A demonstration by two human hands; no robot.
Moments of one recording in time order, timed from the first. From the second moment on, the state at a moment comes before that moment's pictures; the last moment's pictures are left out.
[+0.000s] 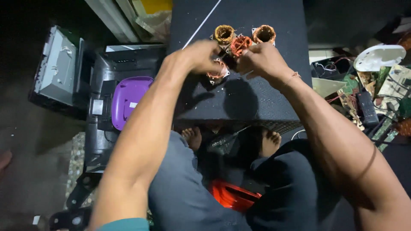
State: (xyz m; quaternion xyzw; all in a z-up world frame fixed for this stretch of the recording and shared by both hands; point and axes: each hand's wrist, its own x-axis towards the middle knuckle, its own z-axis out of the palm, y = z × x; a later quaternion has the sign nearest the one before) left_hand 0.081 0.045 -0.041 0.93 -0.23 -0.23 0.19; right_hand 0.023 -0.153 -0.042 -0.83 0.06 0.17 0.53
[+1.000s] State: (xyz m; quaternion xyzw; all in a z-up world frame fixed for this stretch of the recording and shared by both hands) left_hand 0.066 0.074 -0.030 0.92 -0.13 -0.34 0.13; right_hand 0.018 -0.241 -0.064 -0.79 0.18 -0.03 0.59
